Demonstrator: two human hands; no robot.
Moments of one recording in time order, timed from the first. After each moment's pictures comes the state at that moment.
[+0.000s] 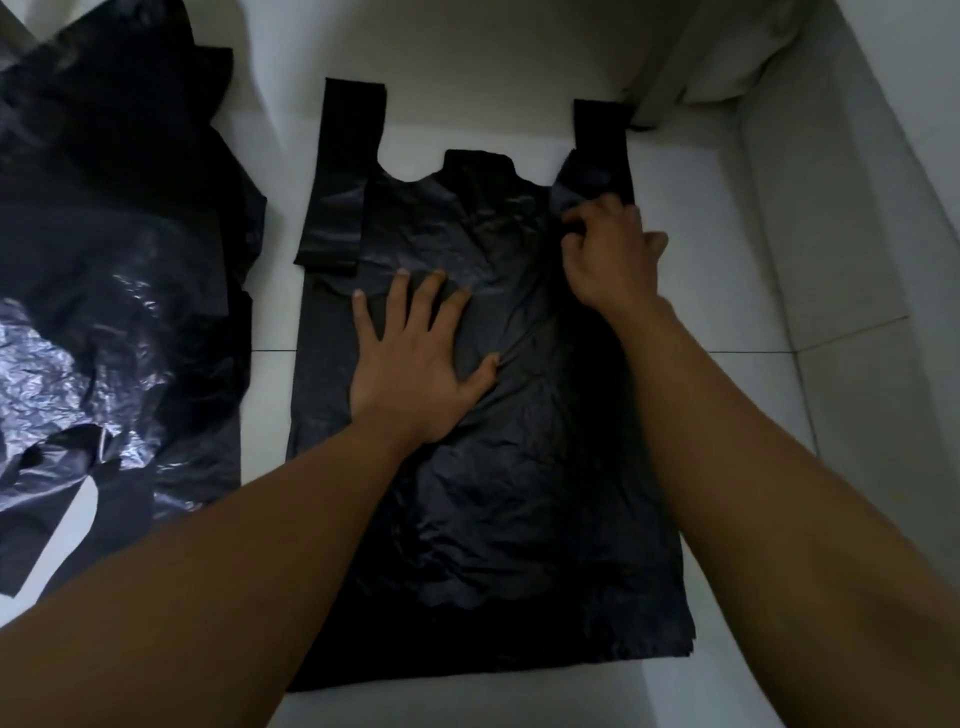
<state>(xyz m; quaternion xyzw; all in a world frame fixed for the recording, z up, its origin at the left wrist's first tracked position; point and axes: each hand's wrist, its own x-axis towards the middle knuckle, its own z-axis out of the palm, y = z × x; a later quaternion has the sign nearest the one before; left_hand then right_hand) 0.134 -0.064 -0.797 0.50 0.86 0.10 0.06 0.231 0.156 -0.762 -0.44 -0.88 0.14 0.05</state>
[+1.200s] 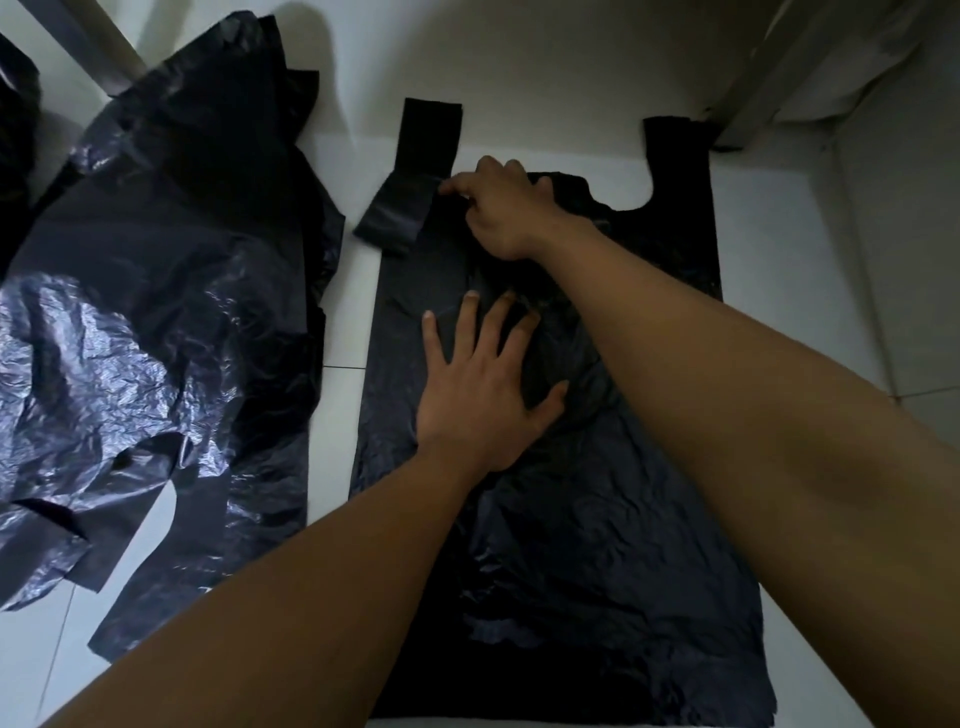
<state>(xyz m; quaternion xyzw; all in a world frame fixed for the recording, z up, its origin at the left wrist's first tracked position) 0.136 -0.061 -0.794 0.49 0.86 0.09 0.07 0.068 0.125 -0.751 -0.22 -0.95 0.21 -0.10</state>
